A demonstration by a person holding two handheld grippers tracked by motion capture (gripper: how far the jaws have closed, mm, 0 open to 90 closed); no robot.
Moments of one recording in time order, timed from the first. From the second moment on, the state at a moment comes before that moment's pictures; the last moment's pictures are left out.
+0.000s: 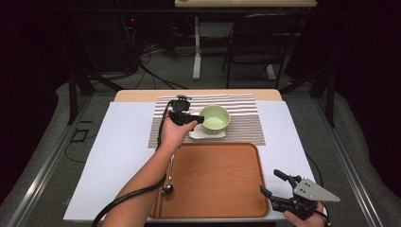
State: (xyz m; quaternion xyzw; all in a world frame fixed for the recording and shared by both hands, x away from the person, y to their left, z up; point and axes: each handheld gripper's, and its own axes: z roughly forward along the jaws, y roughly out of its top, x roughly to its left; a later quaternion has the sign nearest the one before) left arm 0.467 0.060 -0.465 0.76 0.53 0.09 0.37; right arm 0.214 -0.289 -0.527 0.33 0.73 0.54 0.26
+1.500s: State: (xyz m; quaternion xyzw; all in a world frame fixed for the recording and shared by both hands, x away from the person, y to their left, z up) left arm 0.505 0.029 -0.518 0.74 0.57 0.10 0.35; right arm 0.214 -0.289 -0.527 0.33 0.73 0.55 0.26
